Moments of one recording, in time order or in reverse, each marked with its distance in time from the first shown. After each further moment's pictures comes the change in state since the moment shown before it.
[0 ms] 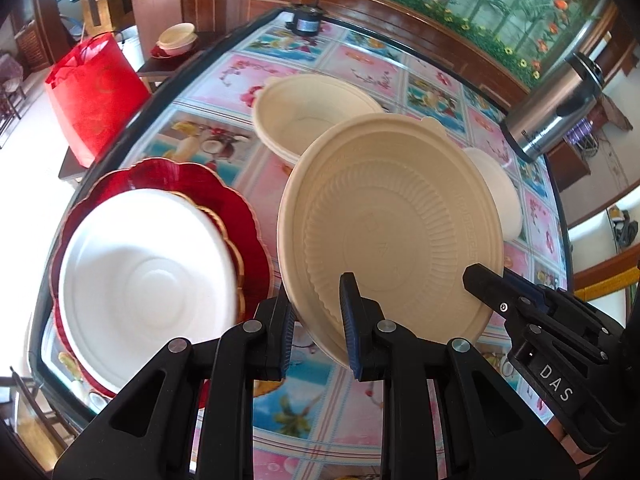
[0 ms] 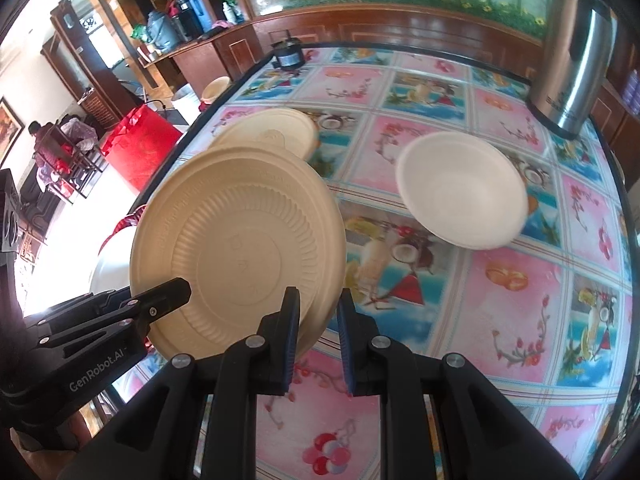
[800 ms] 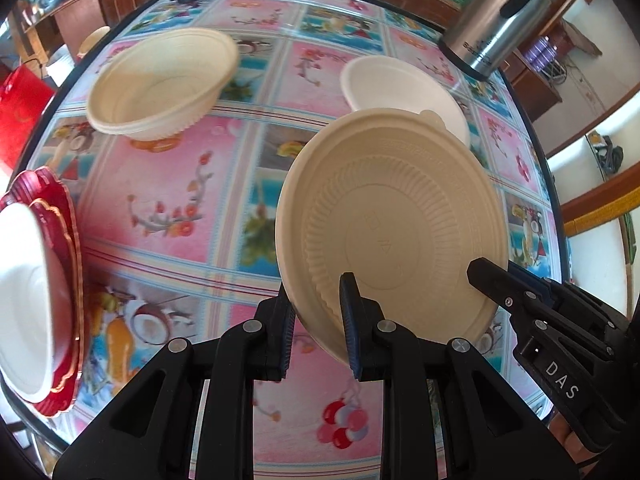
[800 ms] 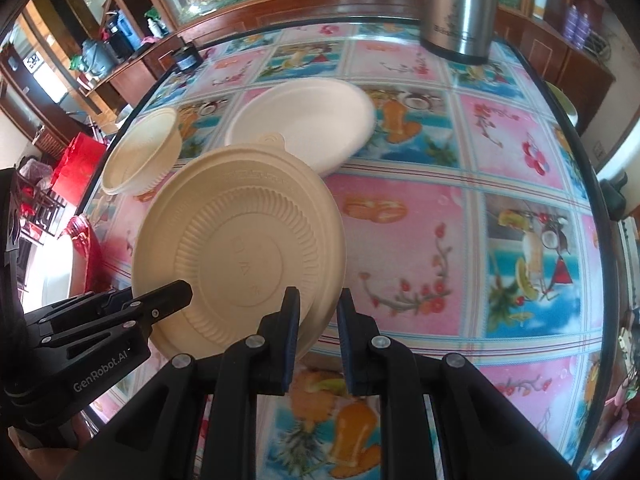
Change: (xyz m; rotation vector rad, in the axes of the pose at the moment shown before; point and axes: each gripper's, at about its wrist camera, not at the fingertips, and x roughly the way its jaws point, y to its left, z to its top) left arm 0.060 -0.108 -0.025 0.191 0.130 -0.076; right arm -0.015 -0.106 -0.047 0.184 0.036 -0.105
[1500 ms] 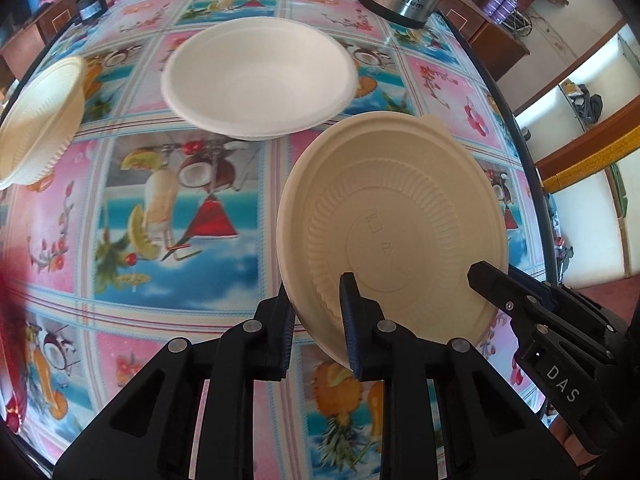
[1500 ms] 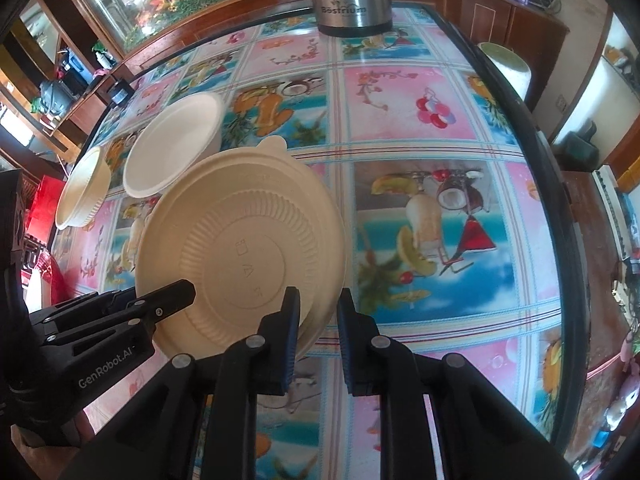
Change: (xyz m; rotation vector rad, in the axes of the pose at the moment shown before) left arm 0.046 -0.102 0.006 0.152 0.075 -0.059; right arm -0.013 -0.097 -0.019 0.166 0.009 -0.064
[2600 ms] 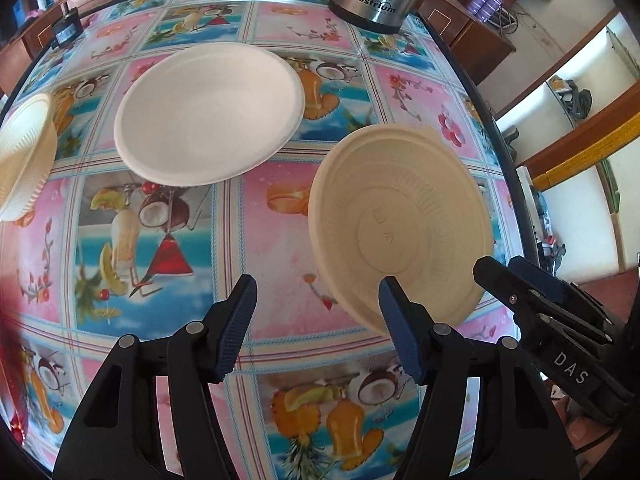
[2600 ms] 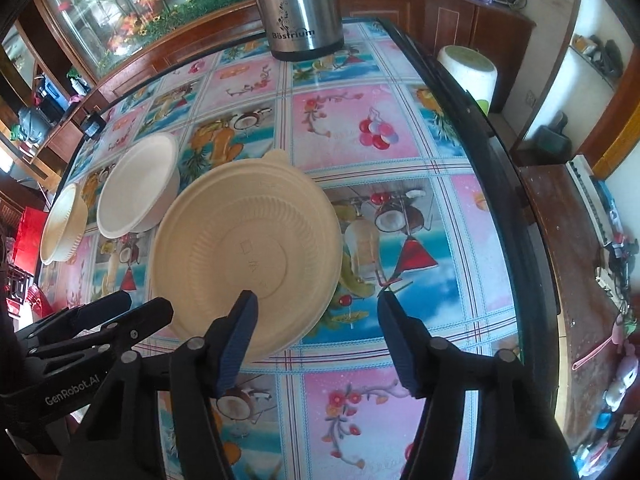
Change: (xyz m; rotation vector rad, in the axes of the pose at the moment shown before) left arm 0.002 -0.030 0.019 0.037 -0.006 -0.030; right arm -0.014 -0.042 0.015 0.098 -0.045 -0.080
